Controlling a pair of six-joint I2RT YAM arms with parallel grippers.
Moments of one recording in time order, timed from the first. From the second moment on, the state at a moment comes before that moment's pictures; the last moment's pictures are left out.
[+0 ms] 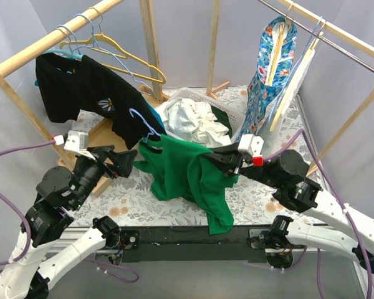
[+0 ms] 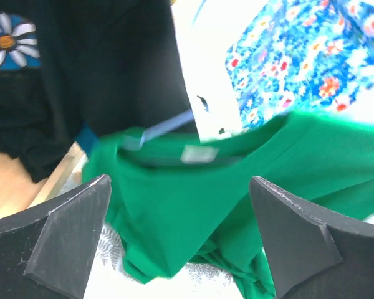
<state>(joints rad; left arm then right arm) -0.70 0.48 1.09 -0.63 -0.29 -0.40 1.06 0.79 0.92 0.16 -0.21 -0.18</state>
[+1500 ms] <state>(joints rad) -0.70 0.40 0.78 -0.23 0.08 -0.22 1.06 0.63 0.79 0.19 -0.33 0.01</state>
